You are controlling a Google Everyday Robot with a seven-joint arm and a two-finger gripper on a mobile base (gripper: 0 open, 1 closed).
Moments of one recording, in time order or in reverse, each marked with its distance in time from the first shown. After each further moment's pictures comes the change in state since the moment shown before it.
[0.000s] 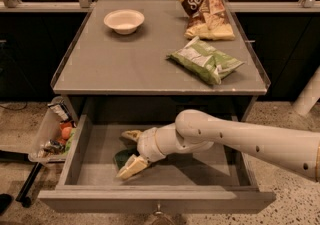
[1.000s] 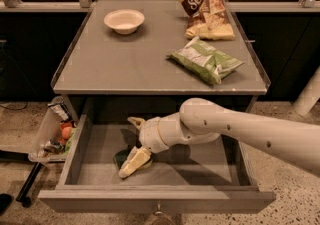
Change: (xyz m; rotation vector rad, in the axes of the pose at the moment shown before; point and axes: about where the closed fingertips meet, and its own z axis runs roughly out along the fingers) arm -0.034 -0.007 -0.033 0.036 0.009 0.027
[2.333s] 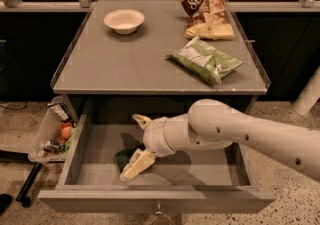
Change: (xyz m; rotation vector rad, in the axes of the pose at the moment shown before) arm -0.025 0.022 -0.042 0.096 0.031 -0.028
